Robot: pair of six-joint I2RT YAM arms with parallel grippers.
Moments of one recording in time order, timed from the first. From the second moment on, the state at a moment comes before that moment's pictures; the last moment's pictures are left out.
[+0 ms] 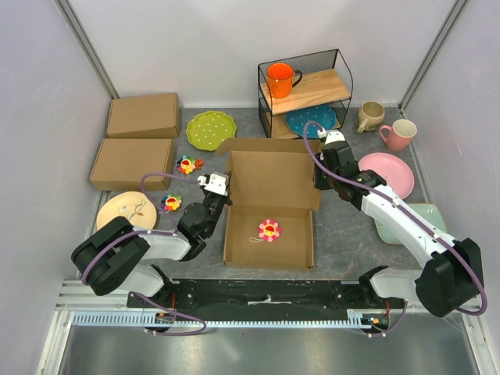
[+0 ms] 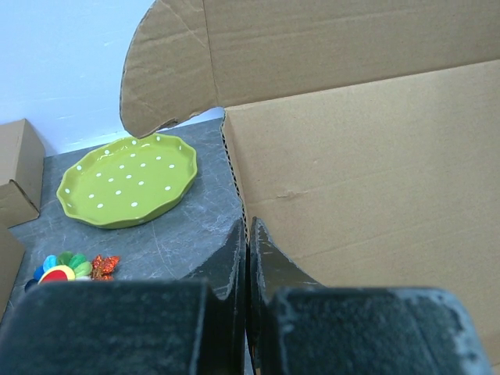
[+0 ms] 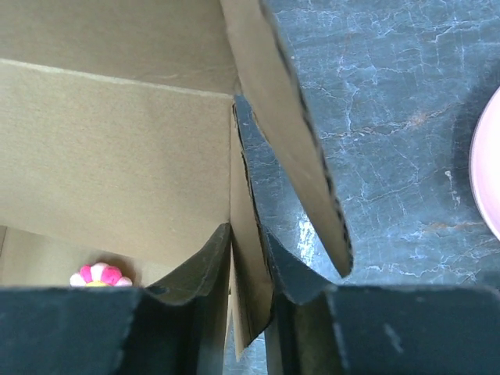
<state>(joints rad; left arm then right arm) -0.78 1.41 0.31 1.30 -0.44 0.15 0.46 1.26 0.99 -0.45 0.19 0.29</state>
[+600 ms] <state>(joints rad) -0.79 1.16 0.33 1.08 -0.54 0.12 0.46 1.19 0.91 -0.40 0.17 0.29</state>
